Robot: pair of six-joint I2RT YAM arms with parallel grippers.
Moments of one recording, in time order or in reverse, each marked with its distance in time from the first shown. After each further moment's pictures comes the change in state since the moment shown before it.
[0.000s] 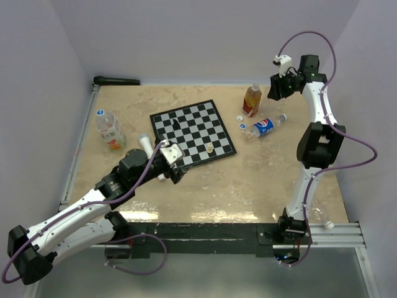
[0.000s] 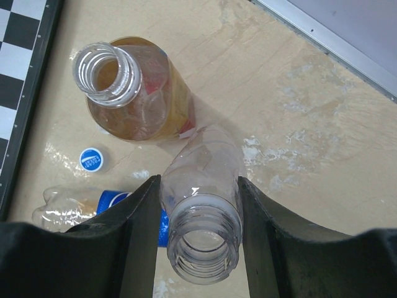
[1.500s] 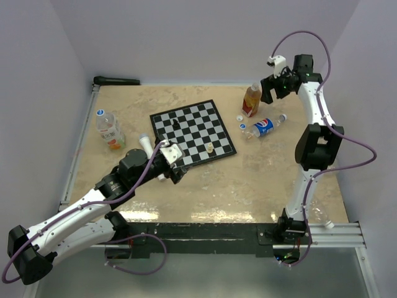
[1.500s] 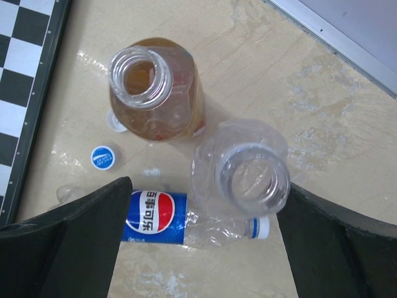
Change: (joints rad) left arm 0.000 0.000 0.000 0.000 0.000 0.000; right arm 0.050 -0.020 -0.013 -0.017 0.056 0.005
